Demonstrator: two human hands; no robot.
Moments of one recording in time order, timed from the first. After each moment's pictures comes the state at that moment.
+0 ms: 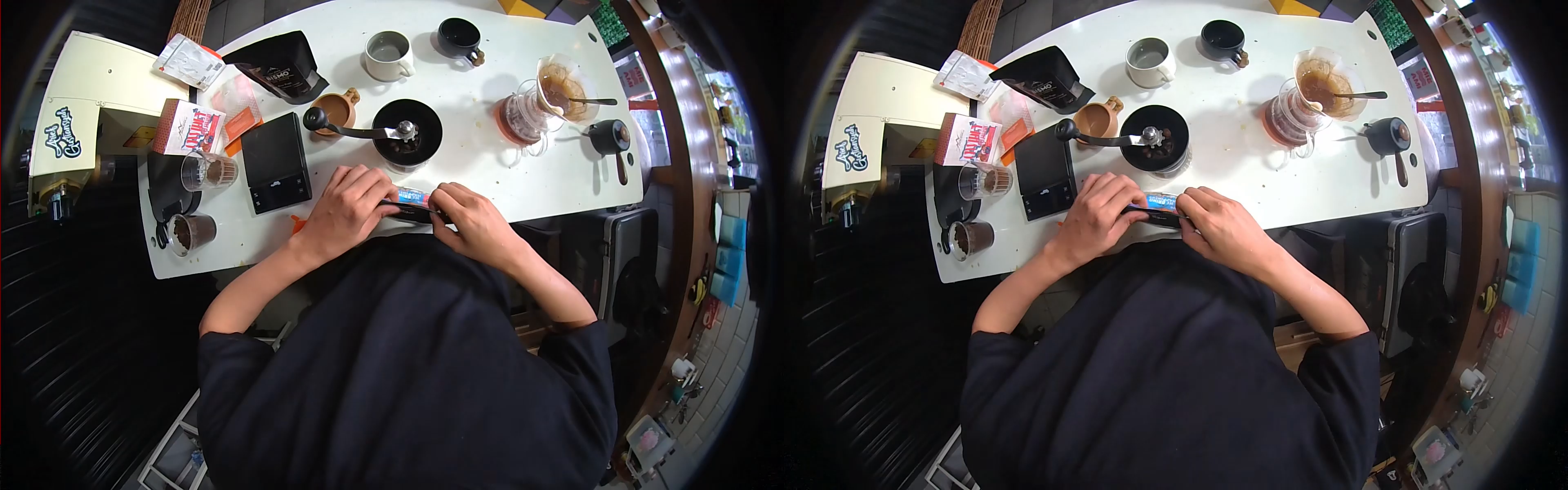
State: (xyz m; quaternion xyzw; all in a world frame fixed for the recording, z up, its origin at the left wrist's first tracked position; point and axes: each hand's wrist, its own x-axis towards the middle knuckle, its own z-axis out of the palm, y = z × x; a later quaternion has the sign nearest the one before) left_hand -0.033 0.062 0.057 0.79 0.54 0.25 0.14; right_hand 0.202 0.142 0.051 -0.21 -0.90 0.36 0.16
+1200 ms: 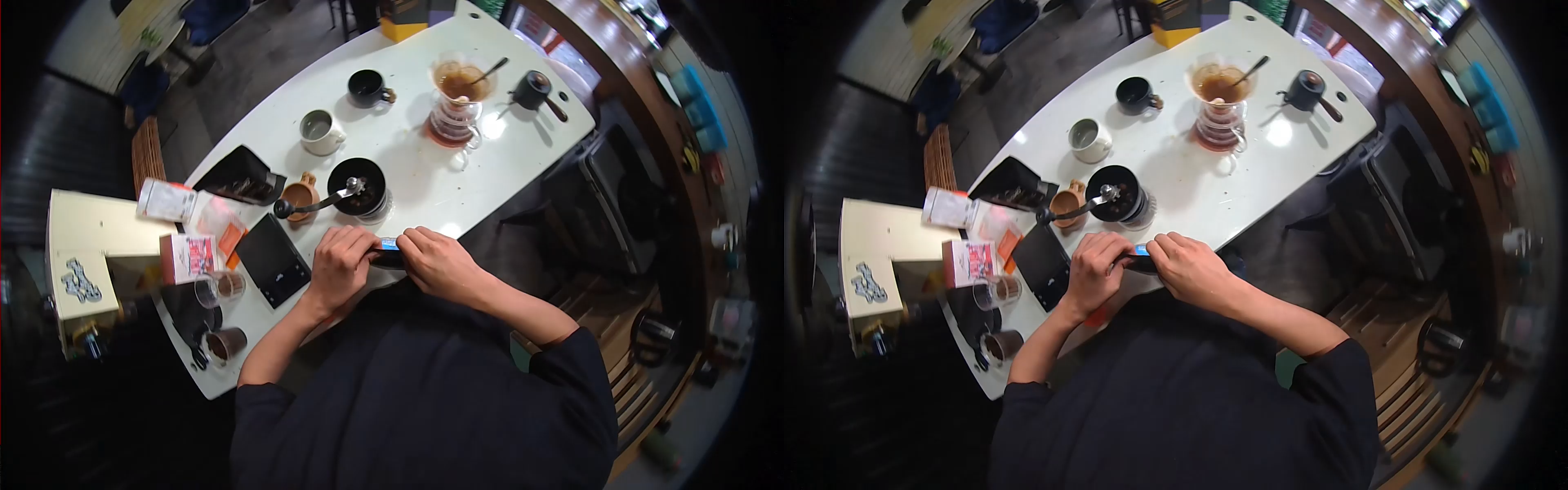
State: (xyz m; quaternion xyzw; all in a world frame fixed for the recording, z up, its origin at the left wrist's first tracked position) left_hand -0.036 0.075 0.061 0.84 0.45 0.25 0.16; right_hand 0.183 0.074 0.054 -0.36 -0.89 0.20 0.20
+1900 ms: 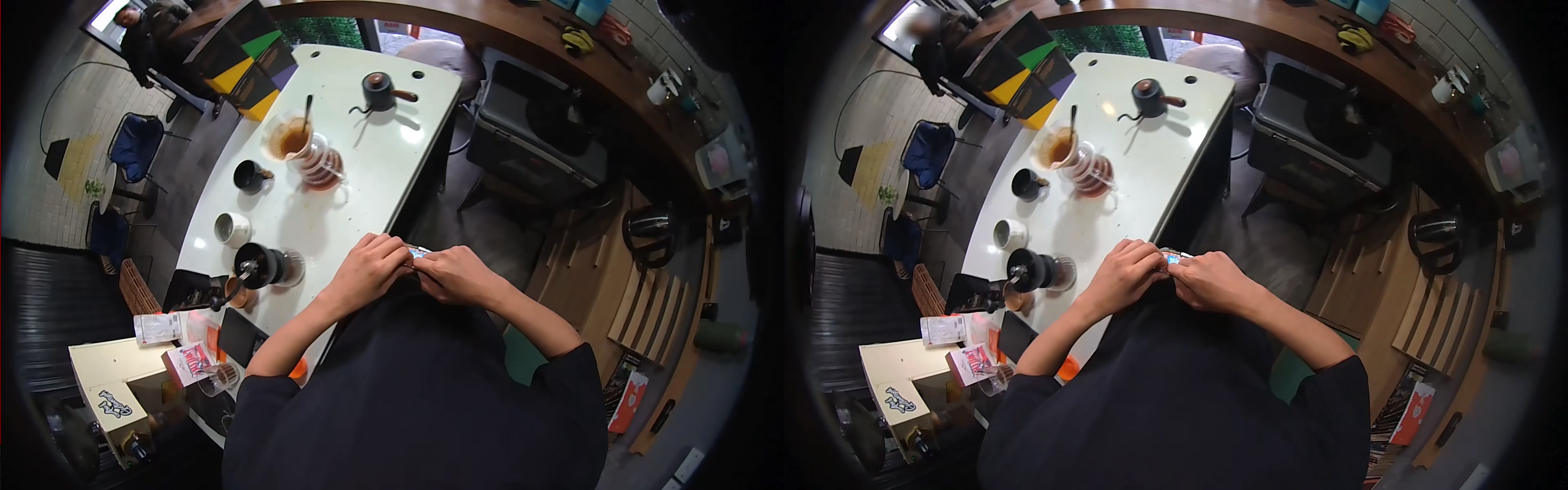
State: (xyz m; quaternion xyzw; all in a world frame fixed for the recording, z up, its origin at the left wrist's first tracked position) left_hand 0.165 0.096 0.071 0.96 0.13 0.13 0.22; right_hand 0.357 -0.018 0.047 -0.56 -0.78 0.19 0.22
